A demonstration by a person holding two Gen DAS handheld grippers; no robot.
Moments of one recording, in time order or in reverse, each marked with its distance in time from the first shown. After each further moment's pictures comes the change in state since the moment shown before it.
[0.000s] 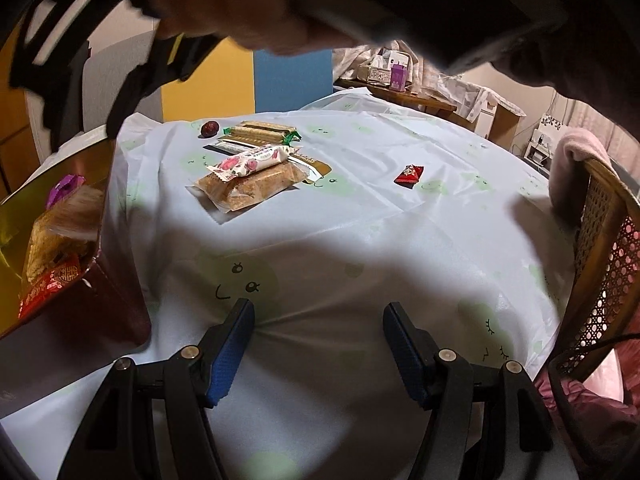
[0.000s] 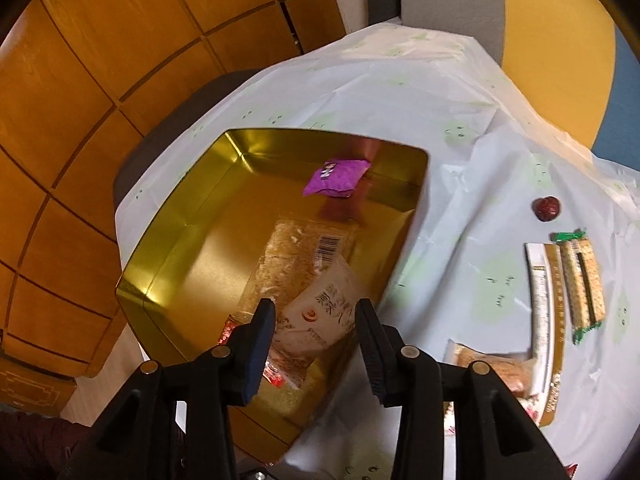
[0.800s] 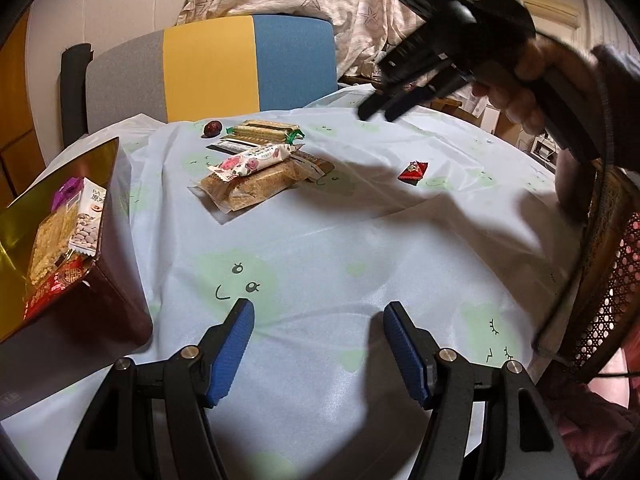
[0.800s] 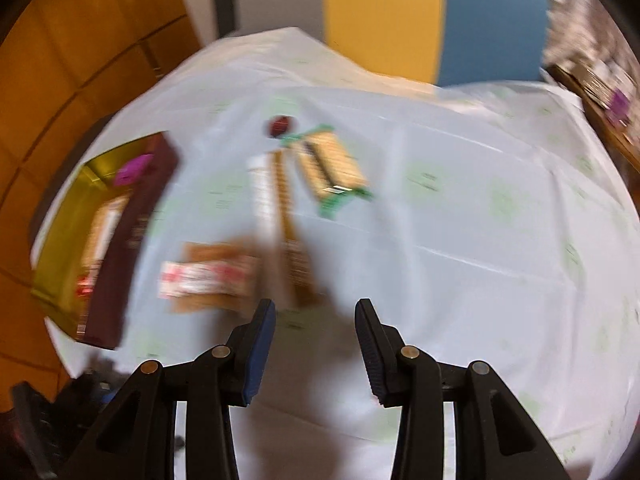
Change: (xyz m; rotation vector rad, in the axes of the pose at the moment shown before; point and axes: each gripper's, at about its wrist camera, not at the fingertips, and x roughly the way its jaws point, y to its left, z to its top) left arm 0.002 -0.004 0.001 0.012 0.013 0.030; right arm -0.100 -0.164 -0.119 0.300 -0.039 -0.323
